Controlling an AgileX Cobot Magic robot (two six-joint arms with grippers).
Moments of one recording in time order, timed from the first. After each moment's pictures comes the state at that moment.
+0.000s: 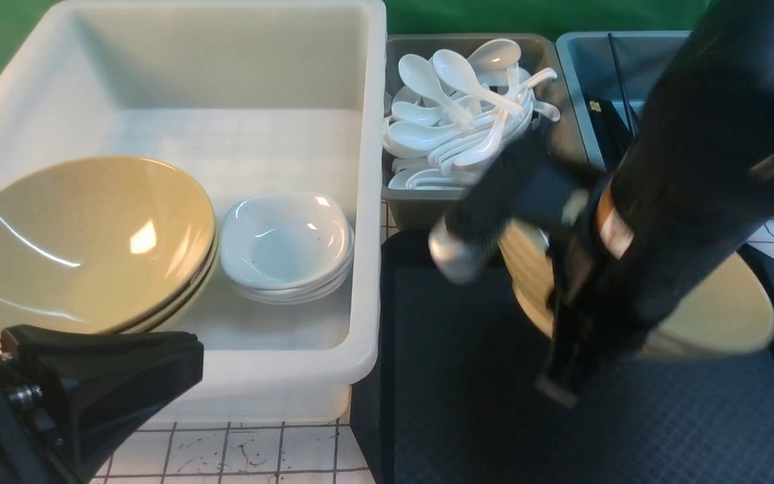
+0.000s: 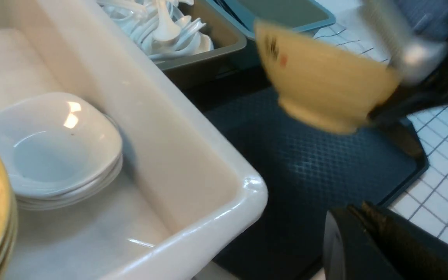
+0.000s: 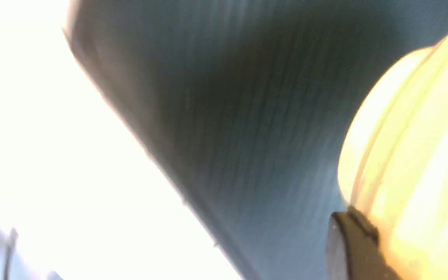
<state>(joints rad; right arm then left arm) 0.85 1.48 -1.42 -0.23 1.17 0.00 -0.60 0.54 -0.64 -0.28 0.61 0.18</state>
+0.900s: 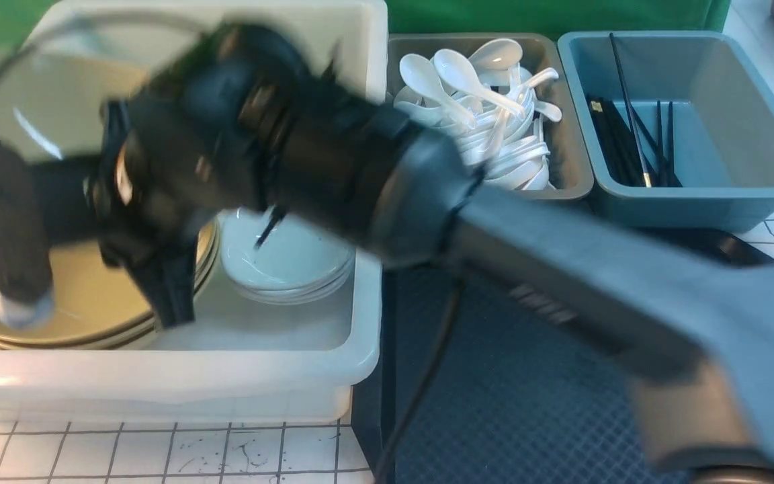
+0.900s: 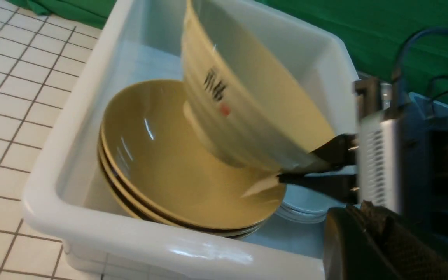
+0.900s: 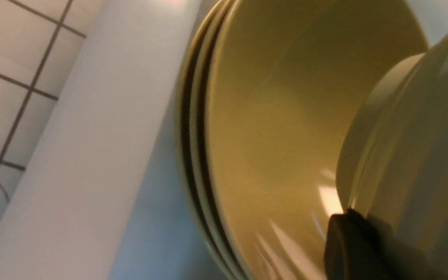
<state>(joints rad) 1.00 2.30 -2.34 -0.06 0.77 -0.94 -0.60 0.25 -0.84 0.50 1.09 -0.69</state>
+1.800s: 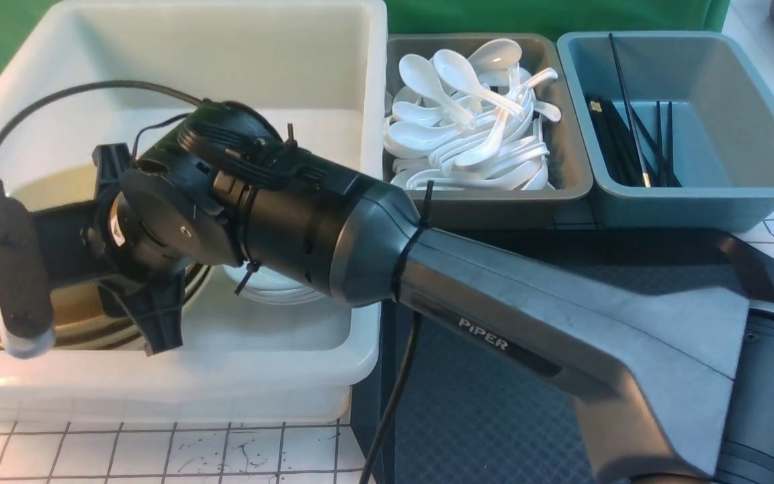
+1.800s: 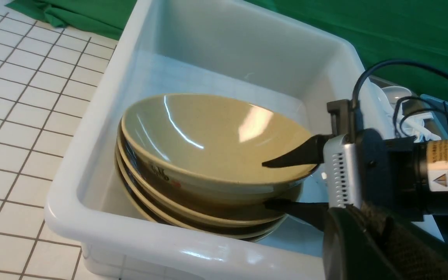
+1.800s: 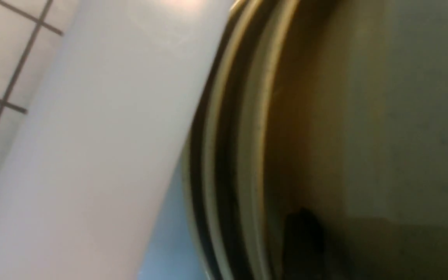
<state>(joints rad) 1.01 2.34 -2.35 -0.07 0.71 -0.91 -0.60 0.23 -0.84 0.52 1.11 -0.67</state>
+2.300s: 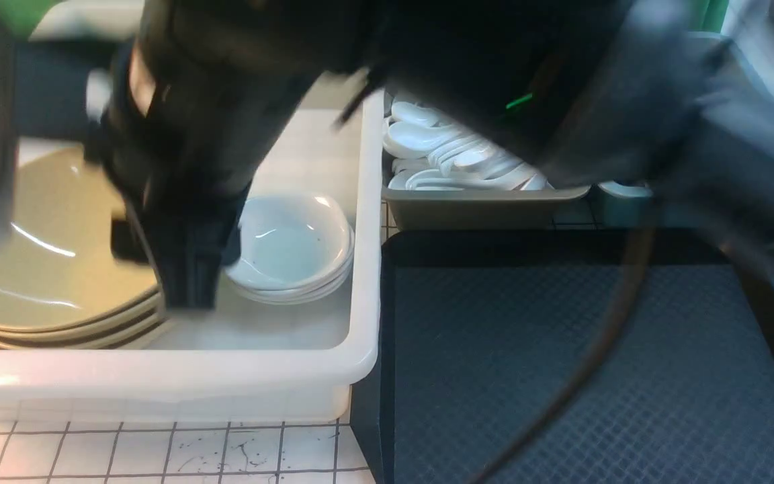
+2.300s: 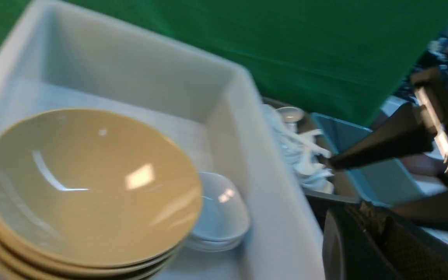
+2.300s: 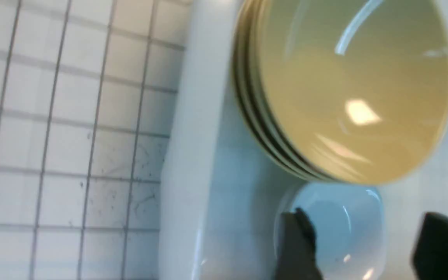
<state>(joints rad) 1.05 2.00 -2.36 -0.10 1.17 -0.53 -0.60 0.23 -0.79 0.35 0.82 -0.60</state>
